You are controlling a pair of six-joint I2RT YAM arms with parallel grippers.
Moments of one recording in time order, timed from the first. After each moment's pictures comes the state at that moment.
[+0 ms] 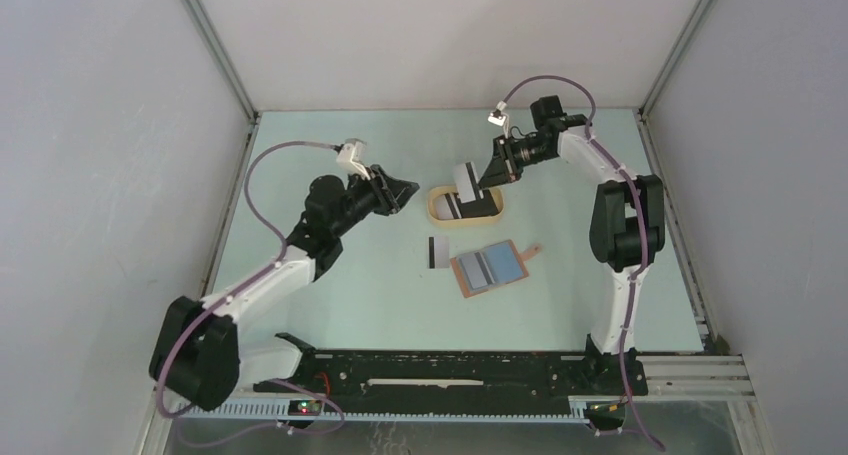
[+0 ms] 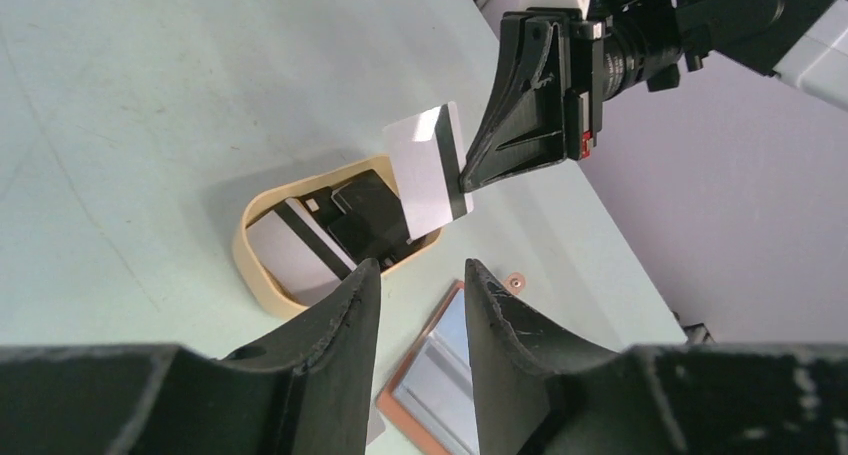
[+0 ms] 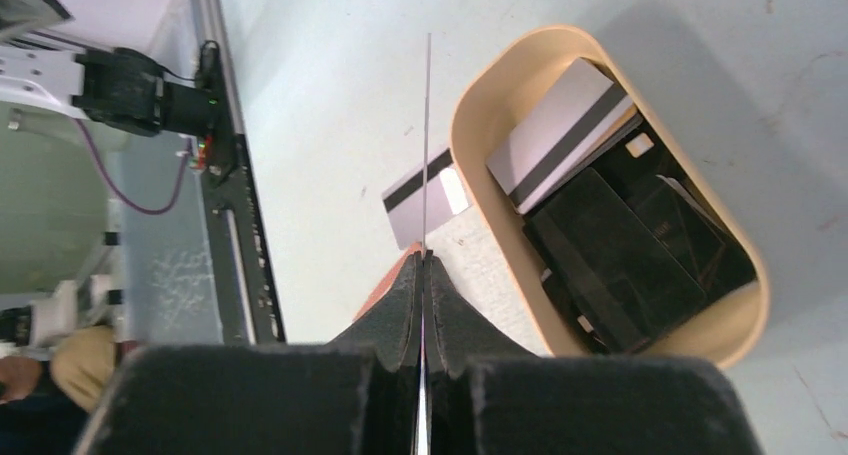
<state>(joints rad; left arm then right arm) -0.44 1.24 0.68 0.47 0.28 -0.60 0.19 2.08 1.74 -0.83 -1.11 -0.34</state>
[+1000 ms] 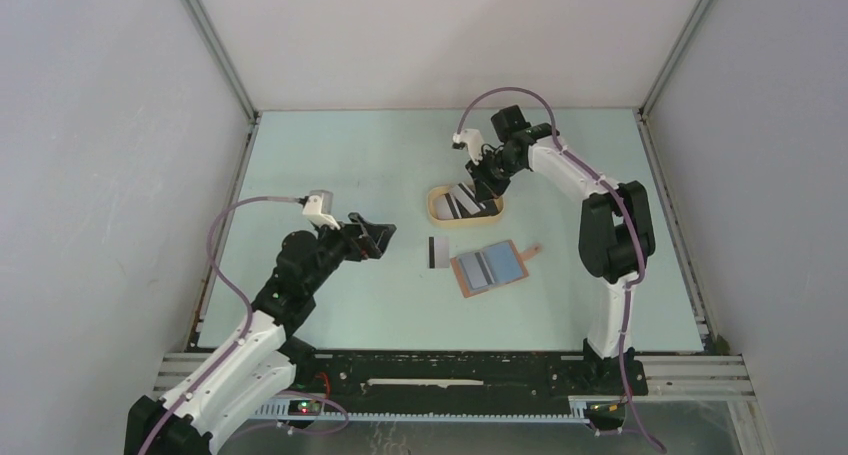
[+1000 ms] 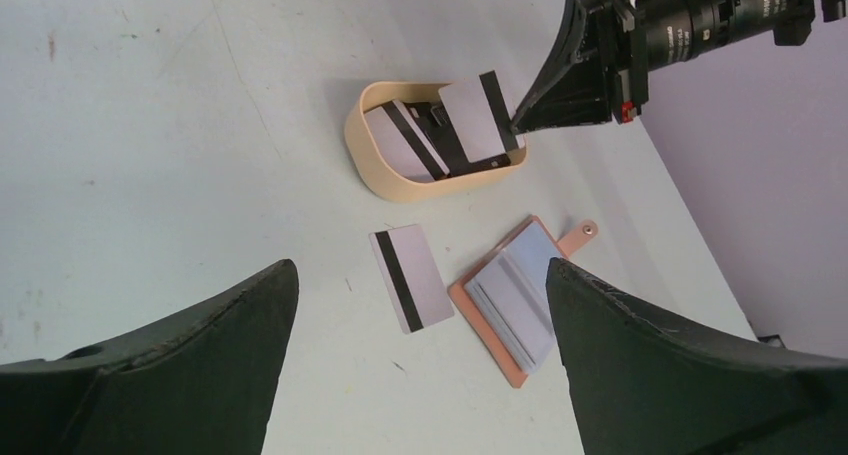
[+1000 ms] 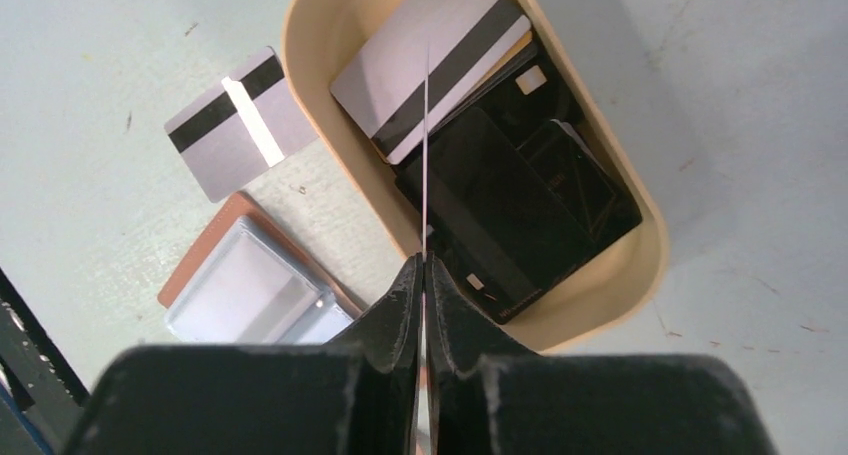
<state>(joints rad) -0.45 0.68 0.36 0.16 0.06 -0.55 0.38 2.01 1.67 -0.81 -0.52 -0.53</state>
